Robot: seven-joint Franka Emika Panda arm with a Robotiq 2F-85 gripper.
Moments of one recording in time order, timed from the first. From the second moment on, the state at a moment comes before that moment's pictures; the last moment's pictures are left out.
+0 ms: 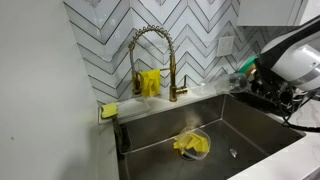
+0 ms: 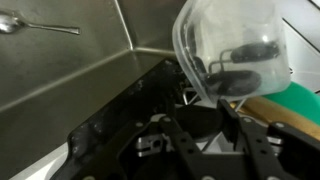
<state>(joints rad) 0.23 0.04 0.13 -2.30 0.81 3.08 0.75</state>
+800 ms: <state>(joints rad) 0.23 -0.01 0.07 -2.33 0.39 2.97 1.05</state>
